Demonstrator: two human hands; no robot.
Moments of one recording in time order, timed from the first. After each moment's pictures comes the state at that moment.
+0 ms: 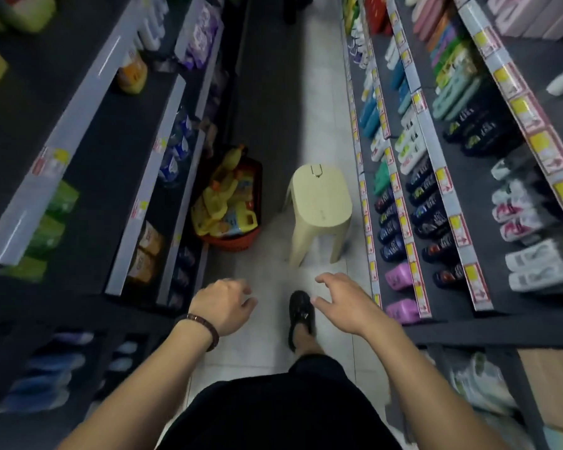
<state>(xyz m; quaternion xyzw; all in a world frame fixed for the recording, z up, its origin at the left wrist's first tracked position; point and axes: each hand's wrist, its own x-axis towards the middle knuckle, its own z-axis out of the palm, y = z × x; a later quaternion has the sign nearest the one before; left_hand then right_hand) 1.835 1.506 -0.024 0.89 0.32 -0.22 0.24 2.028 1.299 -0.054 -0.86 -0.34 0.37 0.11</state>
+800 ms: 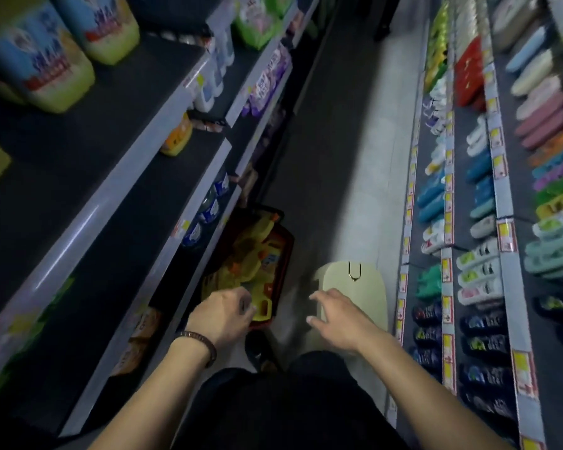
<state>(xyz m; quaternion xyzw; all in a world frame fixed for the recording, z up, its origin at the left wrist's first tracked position) 2.055 1.776 -0.017 0.81 0.47 -0.15 0.33 2.285 1.627 -0.044 -0.80 -0.46 0.40 0.01</state>
